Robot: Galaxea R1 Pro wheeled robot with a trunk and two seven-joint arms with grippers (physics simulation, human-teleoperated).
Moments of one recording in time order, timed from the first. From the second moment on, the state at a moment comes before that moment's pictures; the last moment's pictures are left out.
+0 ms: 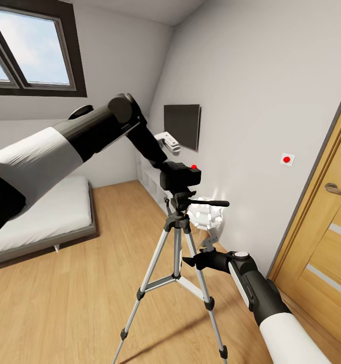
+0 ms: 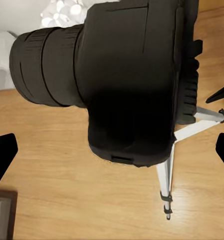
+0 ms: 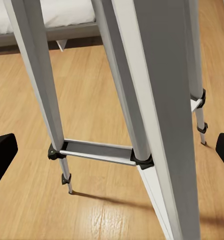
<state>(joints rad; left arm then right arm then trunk) -1.83 0.04 -1.14 -0.74 0.26 1.02 -0.98 -0.62 0.01 0.09 -0.99 0.11 0.52 0.63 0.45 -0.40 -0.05</state>
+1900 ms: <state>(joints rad) -1.77 0.40 -1.14 -0.85 0.28 1.00 -1.02 -0.62 0.01 0.09 -0.99 0.11 0.52 0.63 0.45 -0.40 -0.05</state>
